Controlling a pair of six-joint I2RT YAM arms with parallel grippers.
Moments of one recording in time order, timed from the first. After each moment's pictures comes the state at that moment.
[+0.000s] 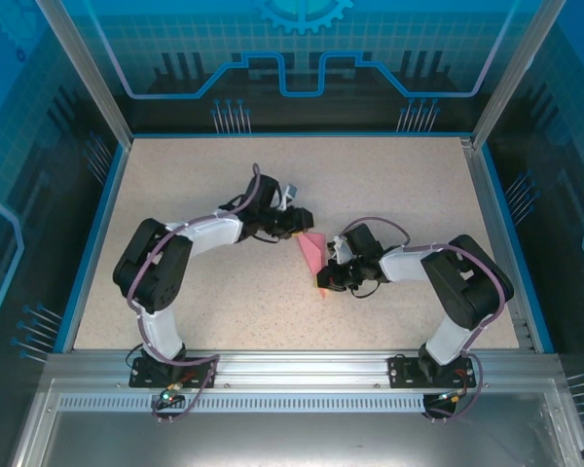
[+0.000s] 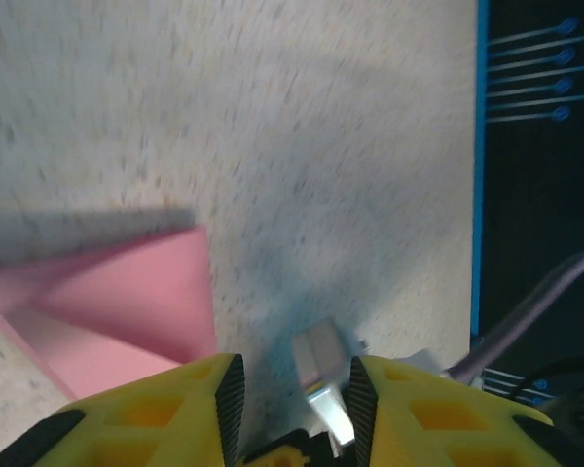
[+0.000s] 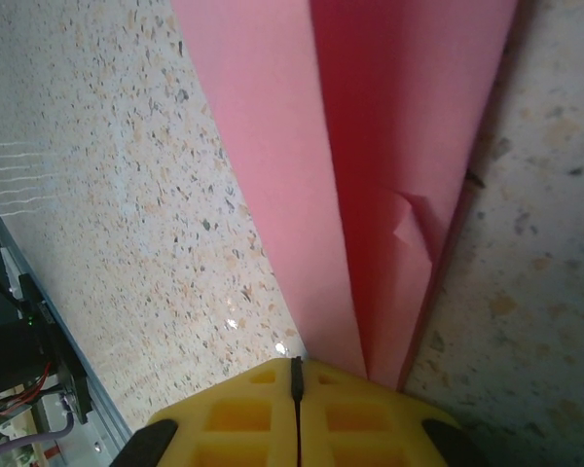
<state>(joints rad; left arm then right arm) -0.48 1.85 1.11 -0.03 0.59 -0.83 0.53 1.70 0.66 -0.02 -0.64 0.64</state>
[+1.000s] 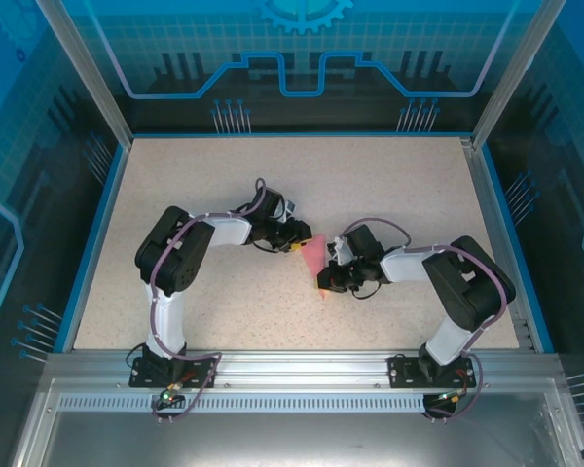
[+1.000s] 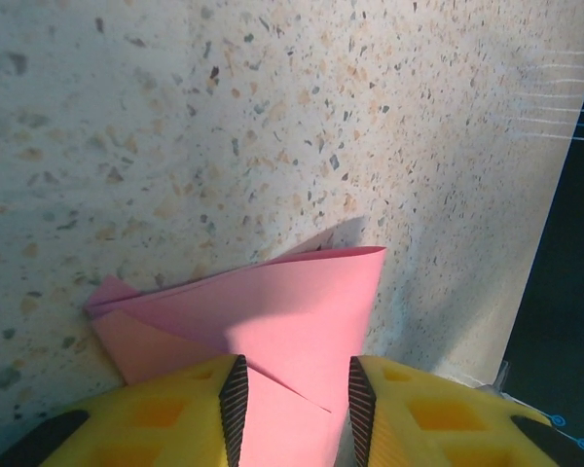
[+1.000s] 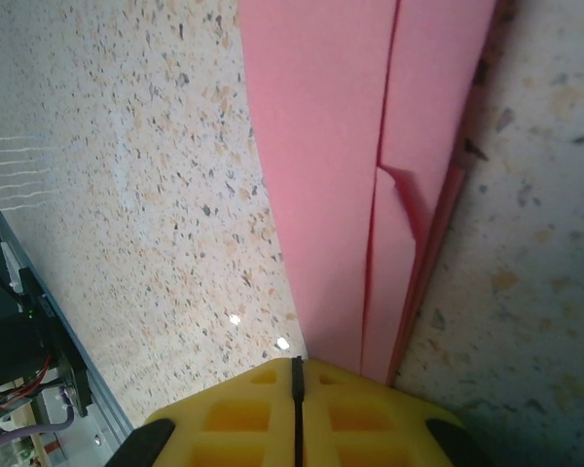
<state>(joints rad) -0.45 2.03 1.13 0.00 0.60 -0.89 0.53 1.68 0.65 -0.03 -0.65 0.63</state>
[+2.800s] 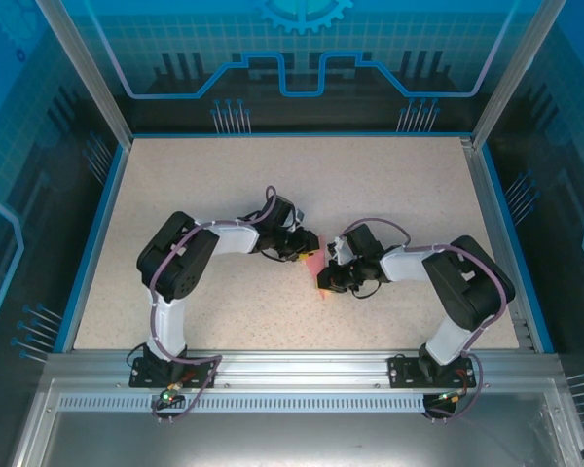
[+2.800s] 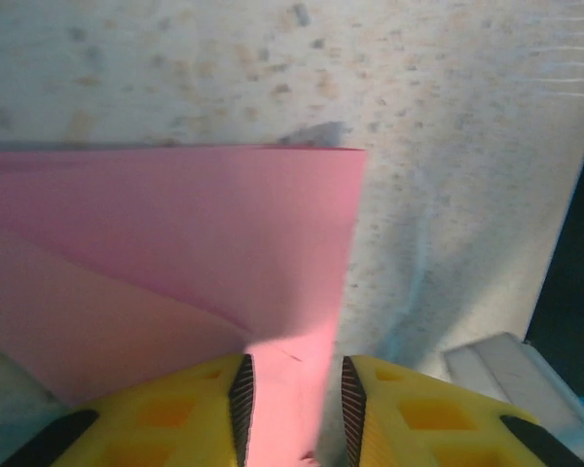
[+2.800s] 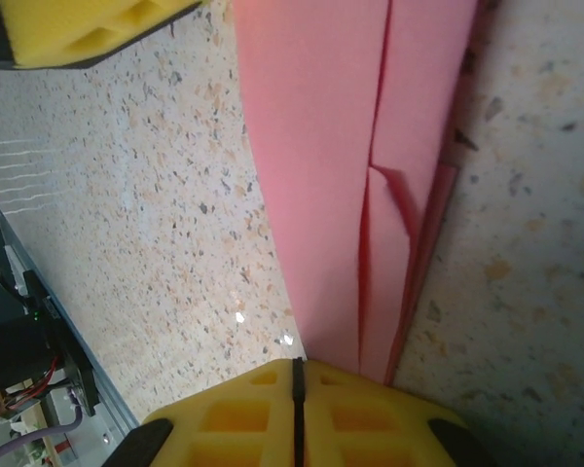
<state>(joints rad) -0.55 2.00 1.10 -0.02 0.55 -0.92 0.52 1.67 0.66 -0.06 -0.65 0.65</state>
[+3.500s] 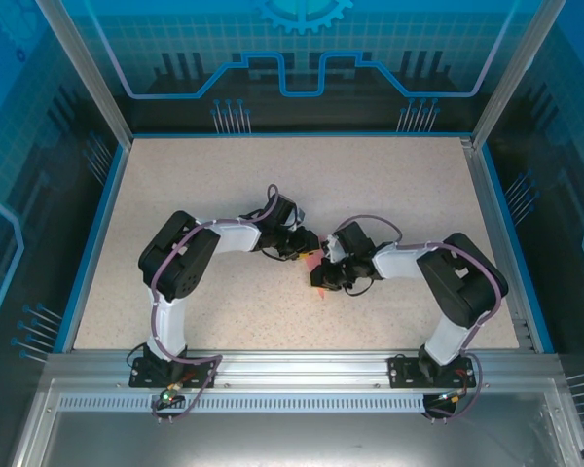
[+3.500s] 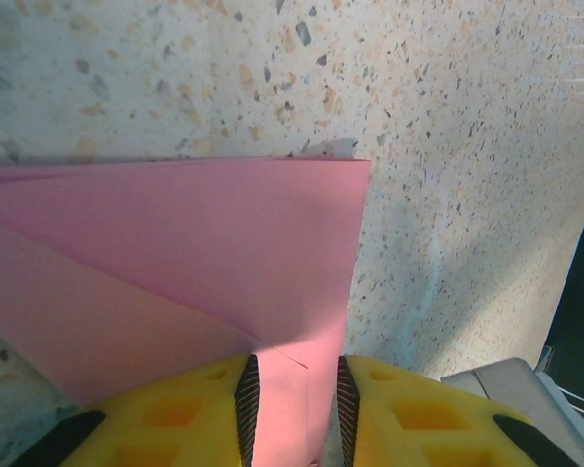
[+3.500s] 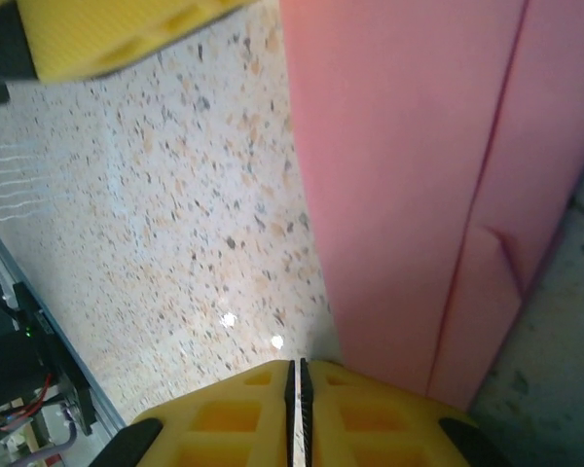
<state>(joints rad) -0.55 2.01 1.12 -0.06 0.52 -0.89 0.58 1.71 0.70 -0.07 -0.60 0.68</state>
